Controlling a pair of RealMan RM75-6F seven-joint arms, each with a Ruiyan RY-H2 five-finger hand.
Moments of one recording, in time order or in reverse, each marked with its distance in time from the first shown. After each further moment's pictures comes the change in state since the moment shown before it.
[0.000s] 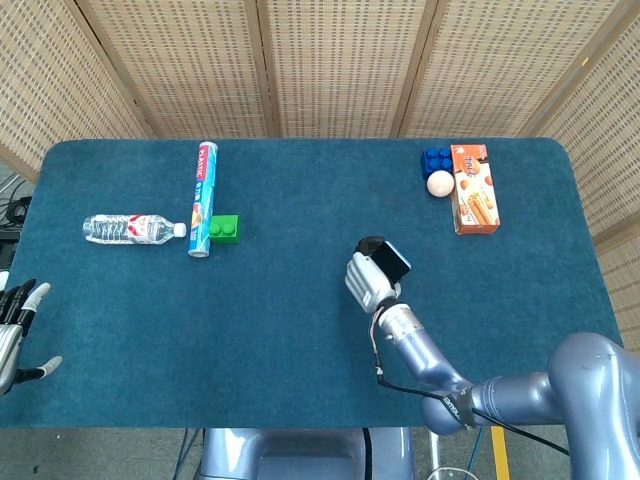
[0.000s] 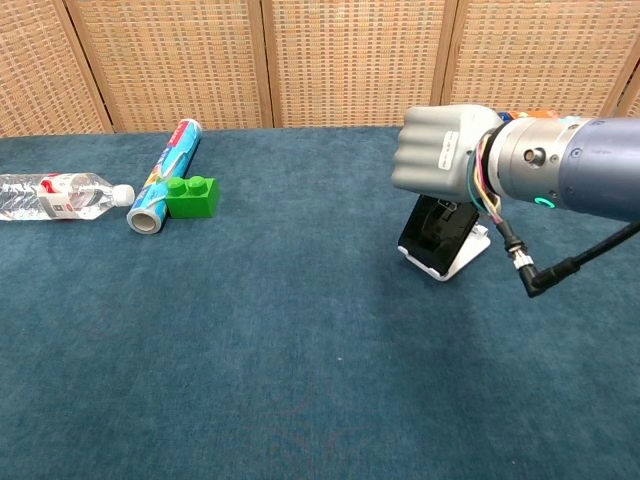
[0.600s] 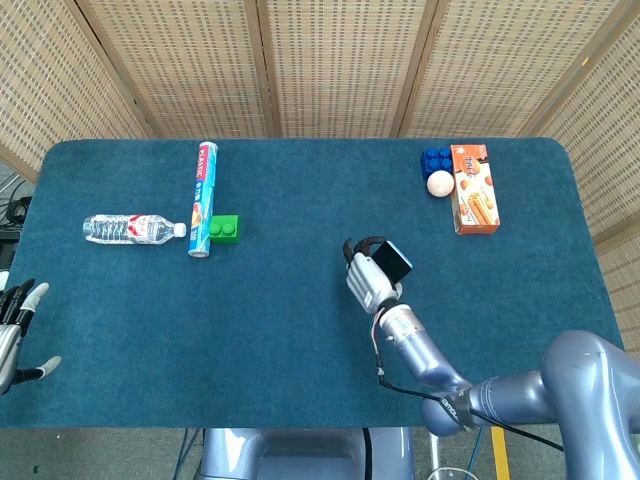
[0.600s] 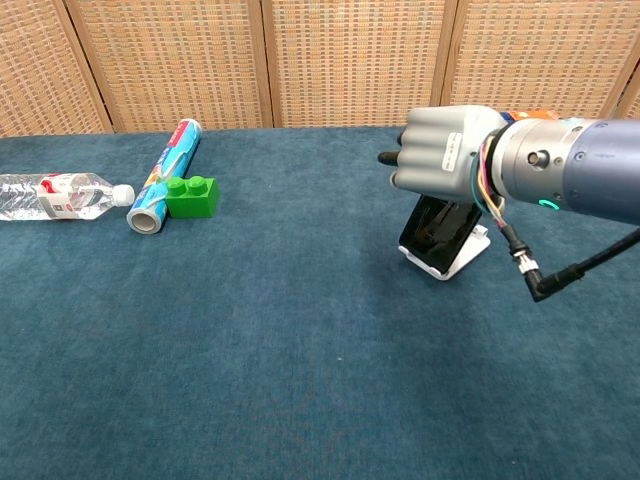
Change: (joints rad) left arm 0.000 0.003 0.003 0.000 0.004 0.003 -0.007; right arm 0.028 -0.002 -0.044 -0.006 0.011 0.036 0.019
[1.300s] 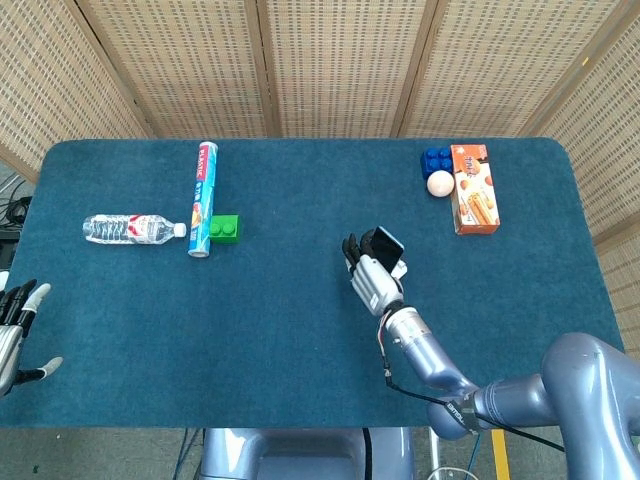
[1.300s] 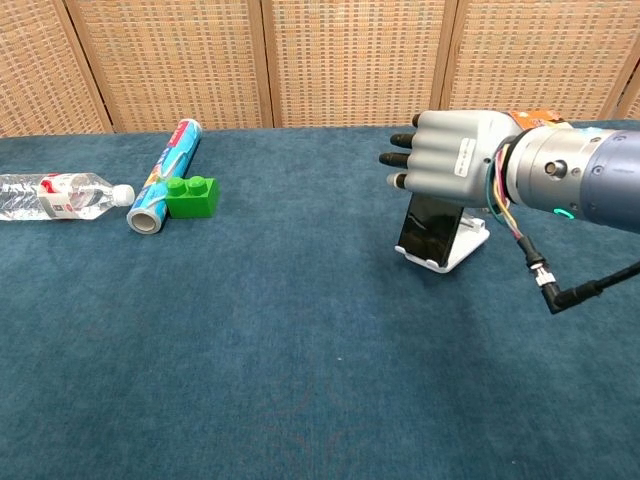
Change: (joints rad) left arm 0.001 -0.002 0.001 -0.008 0.000 0.005 0.011; right arm -0.023 -0.007 -0.040 0.014 -0.053 0.035 0.049
